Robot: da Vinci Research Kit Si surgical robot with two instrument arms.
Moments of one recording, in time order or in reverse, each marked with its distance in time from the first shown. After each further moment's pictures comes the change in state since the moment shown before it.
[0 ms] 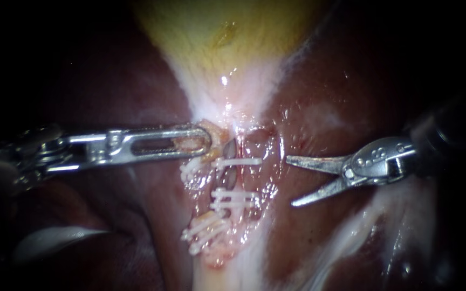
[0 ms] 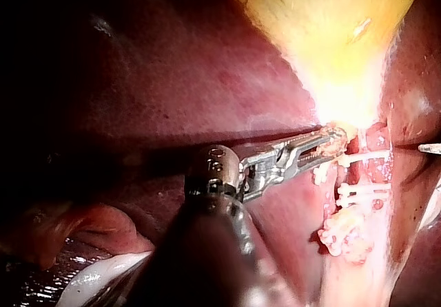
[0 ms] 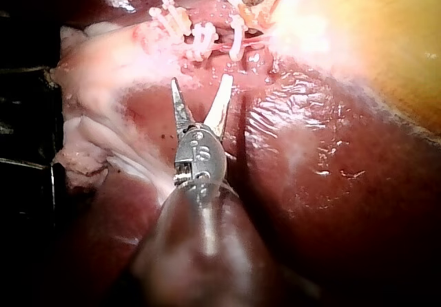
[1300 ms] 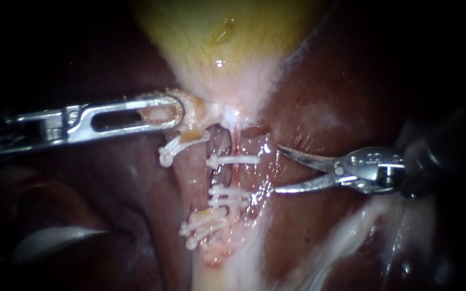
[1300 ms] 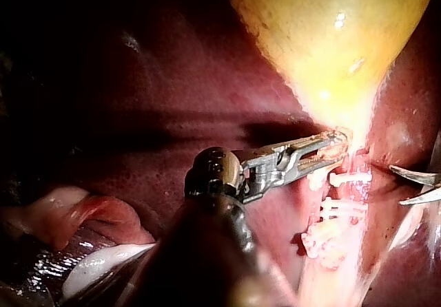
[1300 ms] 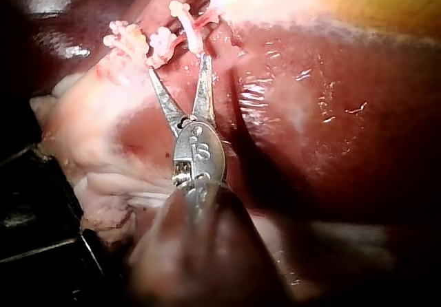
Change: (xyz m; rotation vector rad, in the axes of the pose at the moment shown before) right arm 0.000 0.000 0.003 0.142 0.015 0.374; left arm -0.006 -0.007 -0.006 0.009 -0.076 -0.054
